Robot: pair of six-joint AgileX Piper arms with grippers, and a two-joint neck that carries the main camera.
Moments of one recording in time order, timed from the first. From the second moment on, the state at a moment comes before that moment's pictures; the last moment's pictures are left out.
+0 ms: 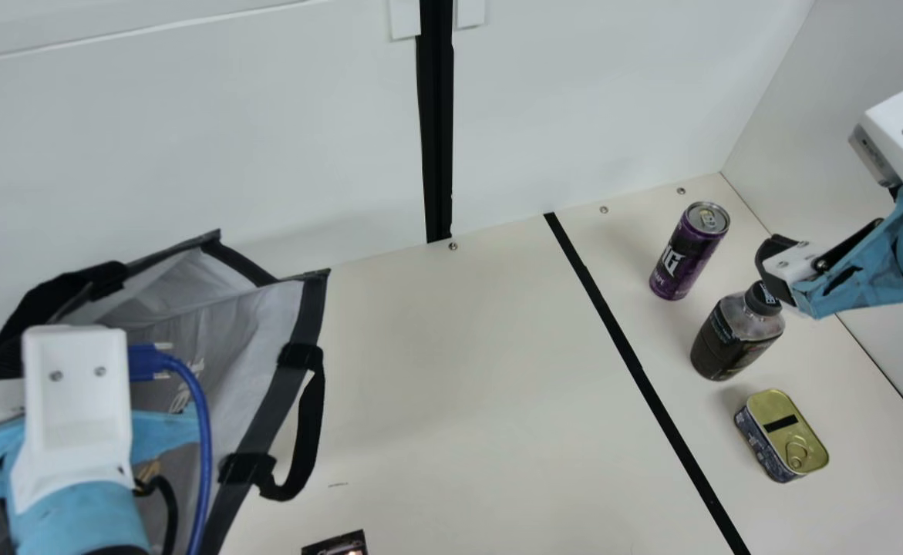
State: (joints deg) left arm -54.5 81.7 -68.5 76.8 69.8 -59.5; right arm -31.8 68.8 -94.5 6.8 69.8 -40.1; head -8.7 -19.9
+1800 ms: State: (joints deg) left arm -63.1 82.5 -68.8 40.2 56.6 -62.8; right arm -31.8 68.8 -94.5 6.8 69.8 -40.1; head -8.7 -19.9
